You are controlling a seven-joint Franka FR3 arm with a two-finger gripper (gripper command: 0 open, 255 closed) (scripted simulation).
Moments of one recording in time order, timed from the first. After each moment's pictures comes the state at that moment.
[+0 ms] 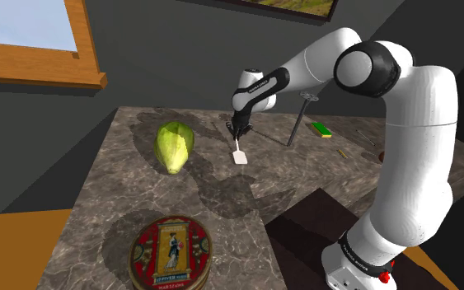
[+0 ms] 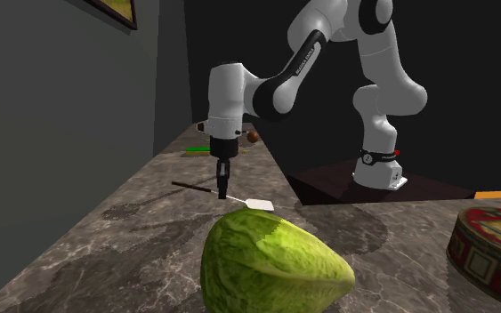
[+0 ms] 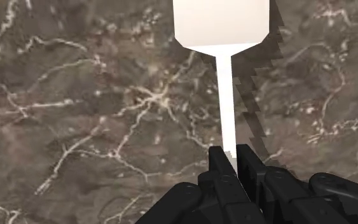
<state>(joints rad) -0.04 0.50 -0.02 -1.88 -0.02 2.45 0.41</state>
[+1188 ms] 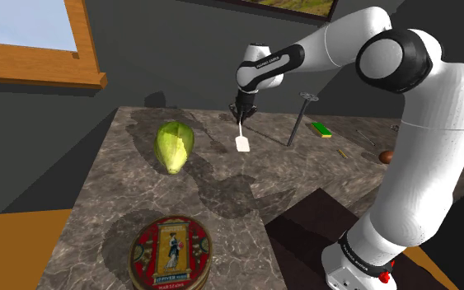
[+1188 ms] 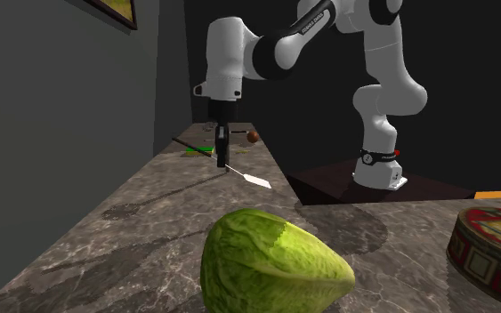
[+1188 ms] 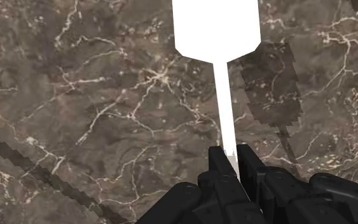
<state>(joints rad) -0.04 0.36 -0.02 -1.84 -0.02 2.26 0.40</state>
